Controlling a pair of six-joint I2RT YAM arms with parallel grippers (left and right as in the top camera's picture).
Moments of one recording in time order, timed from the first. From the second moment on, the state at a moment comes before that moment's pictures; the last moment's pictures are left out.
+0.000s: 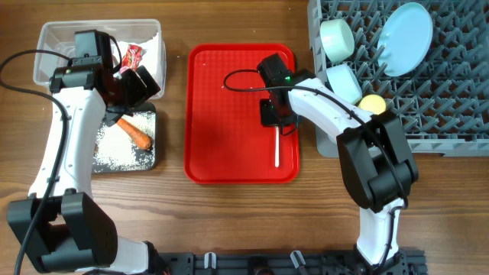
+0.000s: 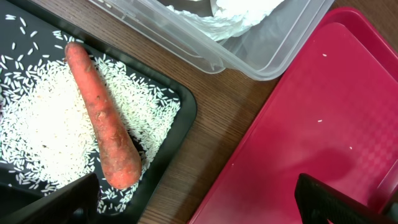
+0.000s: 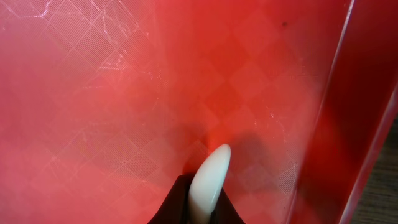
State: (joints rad) left arm 0.10 1.65 1.39 -0.96 0.10 -0.51; right arm 0.48 2.10 1.46 -0.79 -0.02 0.41
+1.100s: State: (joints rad) left arm 0.10 1.65 1.39 -0.96 0.10 -0.51; right arm -0.04 1.79 1.81 -1.19 0.00 0.36
